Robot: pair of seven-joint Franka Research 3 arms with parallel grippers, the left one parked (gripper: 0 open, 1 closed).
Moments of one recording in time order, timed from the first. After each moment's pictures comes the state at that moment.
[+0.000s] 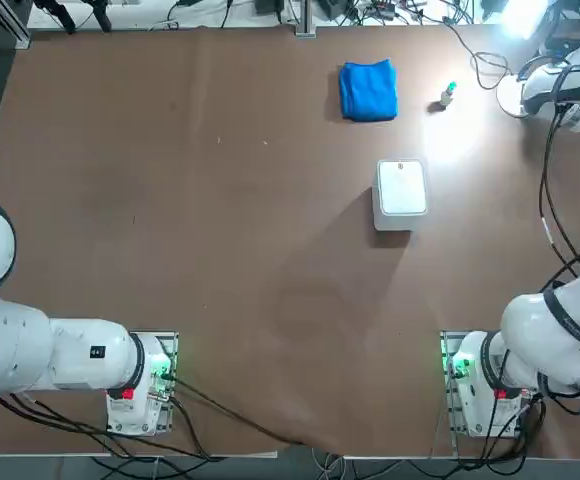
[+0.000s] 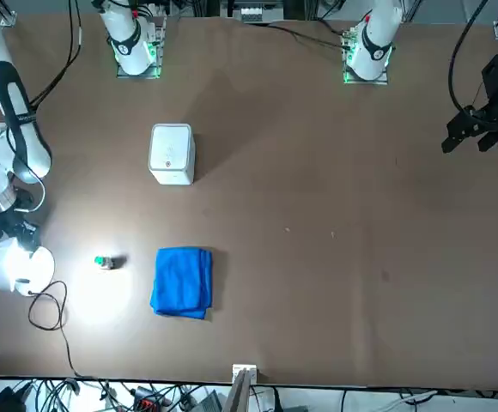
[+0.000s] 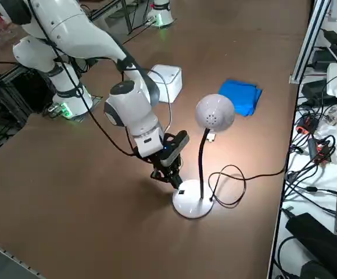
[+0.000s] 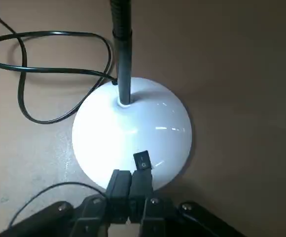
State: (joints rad) arm -0.43 0.58 0.05 -1.96 0.02 2.97 -0.26
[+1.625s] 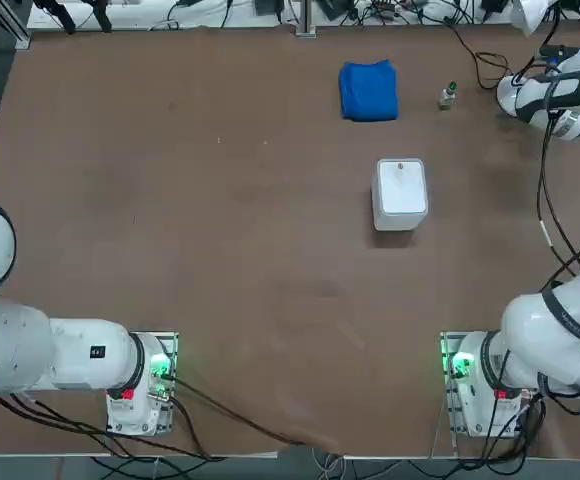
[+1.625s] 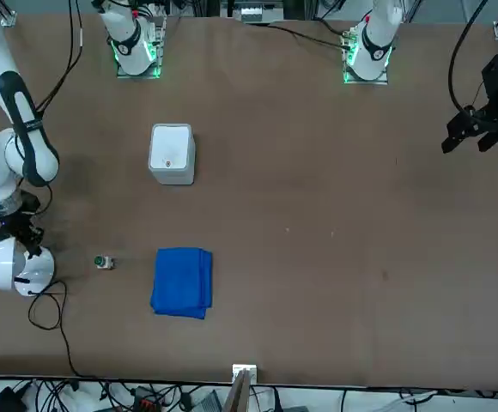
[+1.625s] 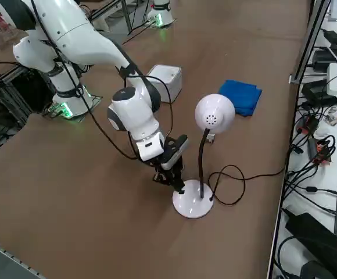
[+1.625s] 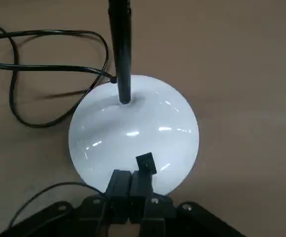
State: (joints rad) arm -0.43 0.62 0.05 -1.96 0.02 3.05 -0.23
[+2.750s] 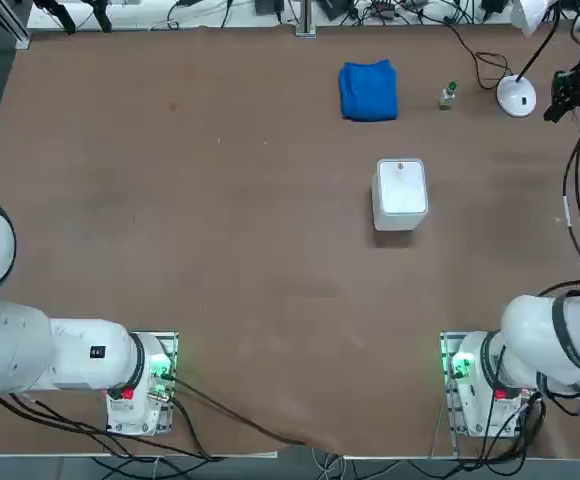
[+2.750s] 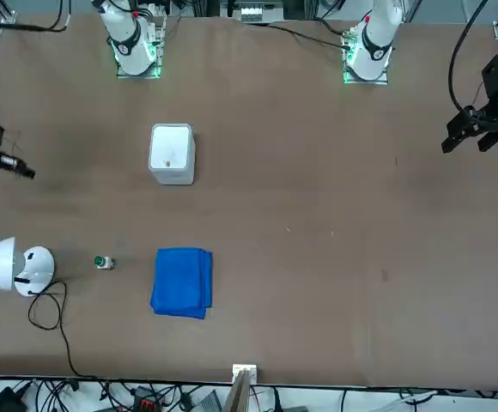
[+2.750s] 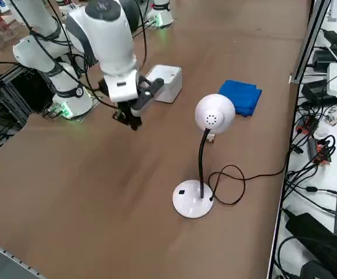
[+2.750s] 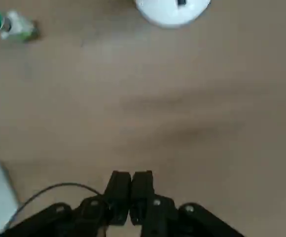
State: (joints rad) arm -0.43 0.10 0.05 -1.95 0.03 1.89 -0.20
